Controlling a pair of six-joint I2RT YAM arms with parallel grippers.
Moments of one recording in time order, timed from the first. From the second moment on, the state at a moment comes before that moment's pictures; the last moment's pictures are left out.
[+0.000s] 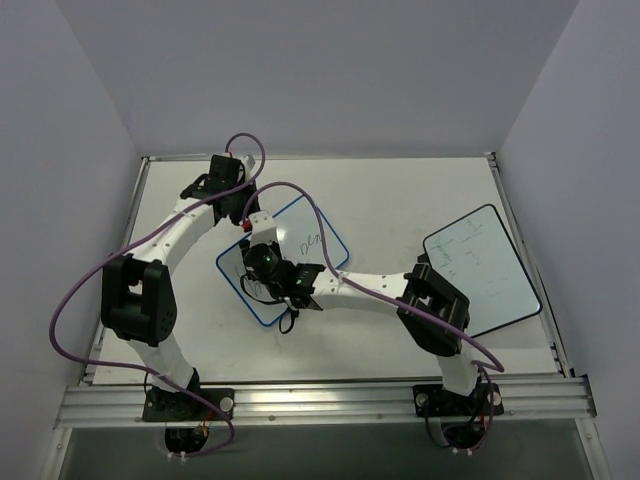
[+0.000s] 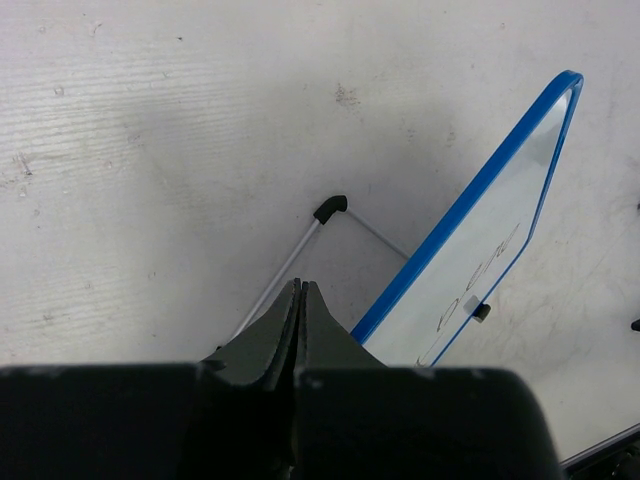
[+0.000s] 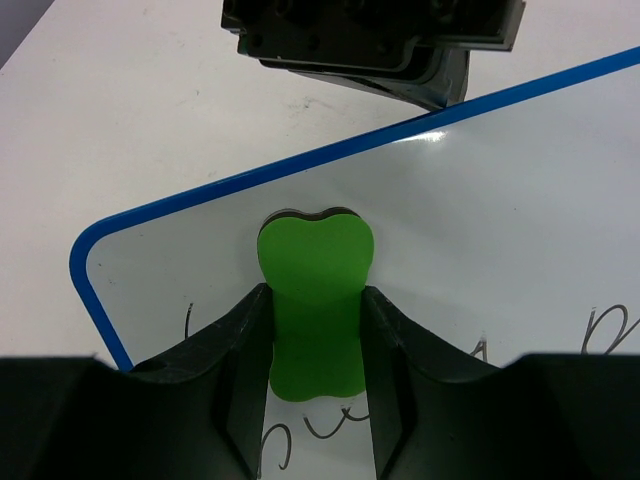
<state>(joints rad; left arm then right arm) -0.28 1.75 1.43 -0.54 0.18 -0.40 1.12 1.98 1.39 0.10 0.57 0.38</state>
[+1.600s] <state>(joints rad) -0.29 1.75 1.43 -0.54 0.16 -0.39 1.14 1.95 1.31 0.13 0.63 0.38</state>
